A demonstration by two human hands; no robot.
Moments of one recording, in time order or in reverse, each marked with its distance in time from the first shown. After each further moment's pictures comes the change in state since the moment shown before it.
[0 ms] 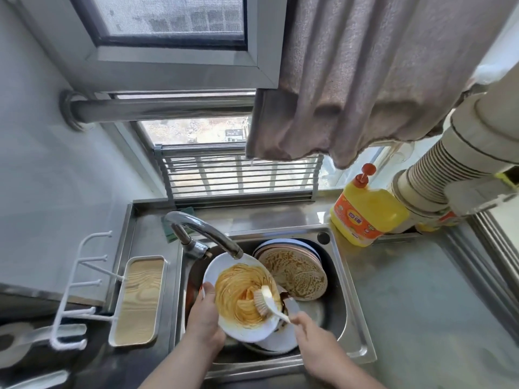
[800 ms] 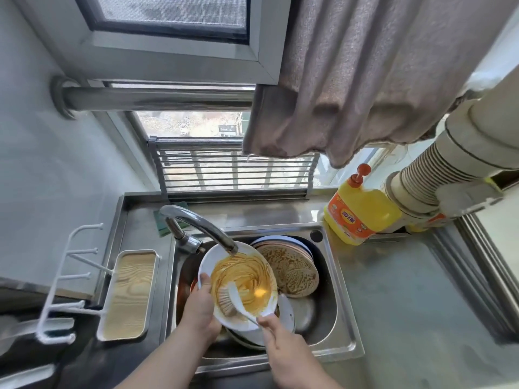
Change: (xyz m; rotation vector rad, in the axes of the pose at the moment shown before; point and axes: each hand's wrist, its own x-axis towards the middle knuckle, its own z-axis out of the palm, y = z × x) left_hand 0.013 -0.001 0.005 -0.018 -0.037 -0.038; right_hand -0.015 -0.026 0.024 0.020 -0.050 -0.064
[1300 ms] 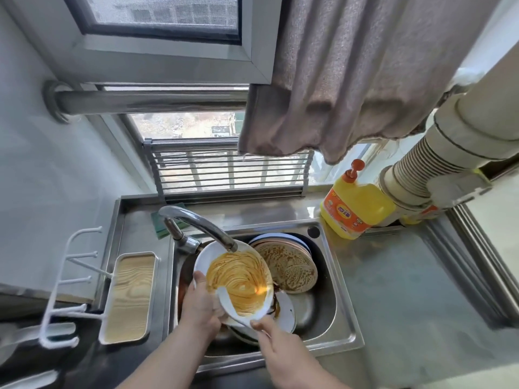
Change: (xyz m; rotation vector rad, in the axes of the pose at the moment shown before) left_hand -0.005 0.007 0.000 0.016 0.062 0.021; right_hand -0.016 -0.014 0.007 0.029 0.003 -0.043
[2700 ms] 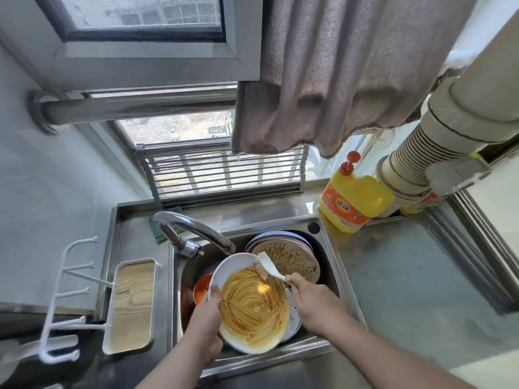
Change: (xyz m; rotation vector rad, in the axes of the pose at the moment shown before) left_hand -0.032 -0.001 -0.008 0.323 -0.117 -0.069; right_hand 0.045 0.021 -0.066 -0.281 0.169 0.089
